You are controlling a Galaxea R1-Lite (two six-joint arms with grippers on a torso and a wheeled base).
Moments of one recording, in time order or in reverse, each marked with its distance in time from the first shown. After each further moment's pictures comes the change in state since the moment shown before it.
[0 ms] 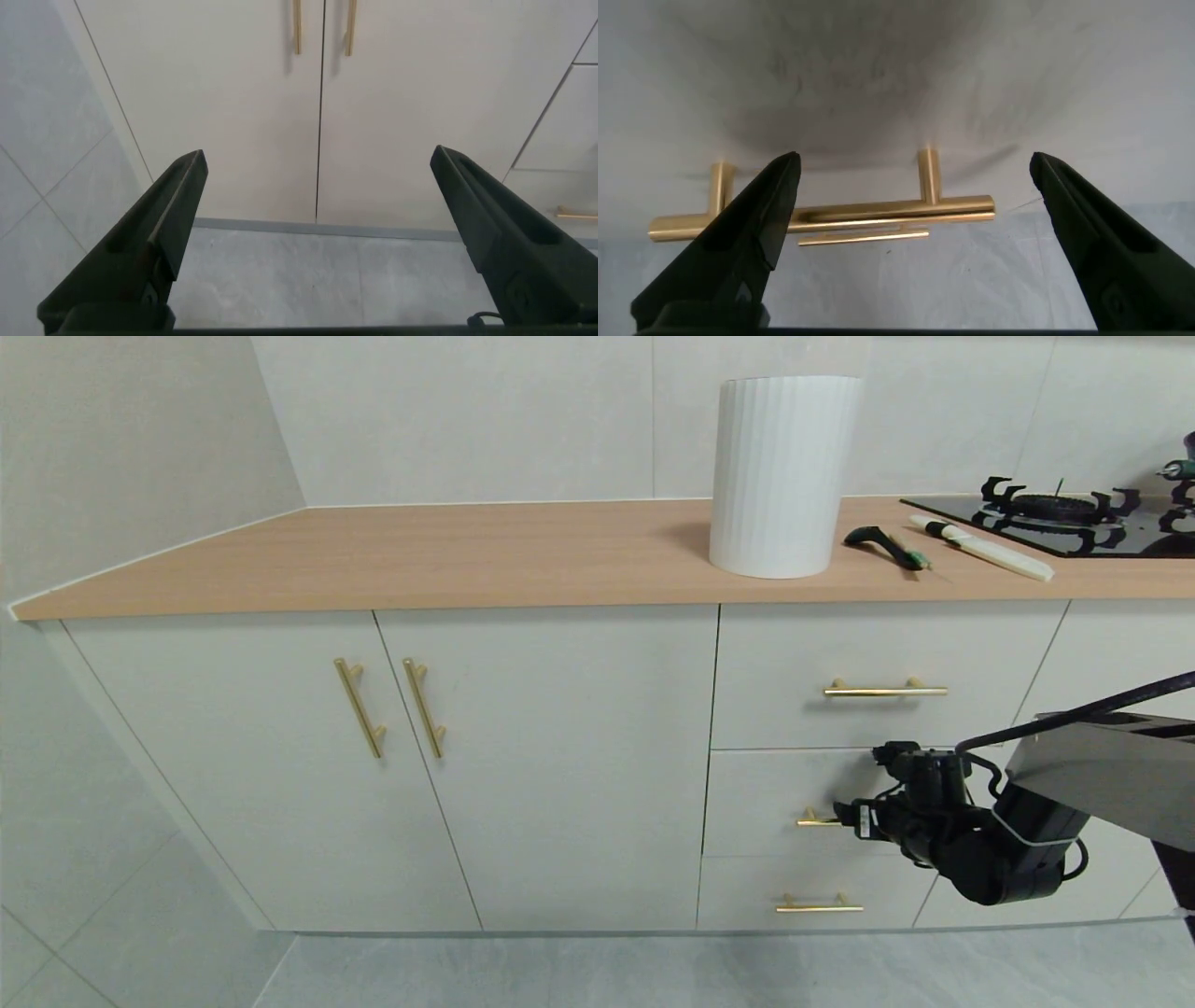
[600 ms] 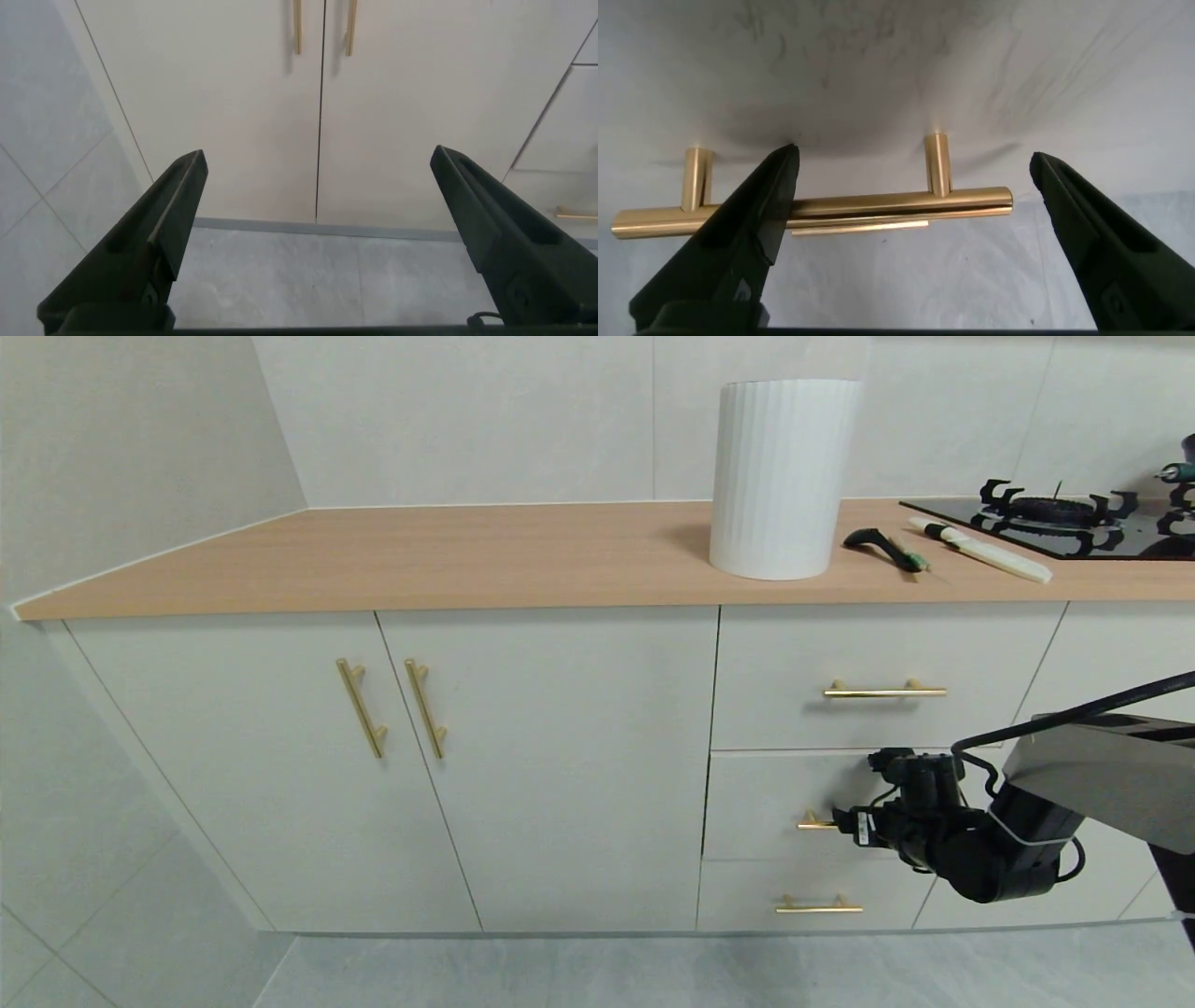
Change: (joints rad) left arm 0.001 0.000 0.000 0.000 0.000 0.000; right arm -0.003 0.027 -0.008 0.090 -0.006 -0.010
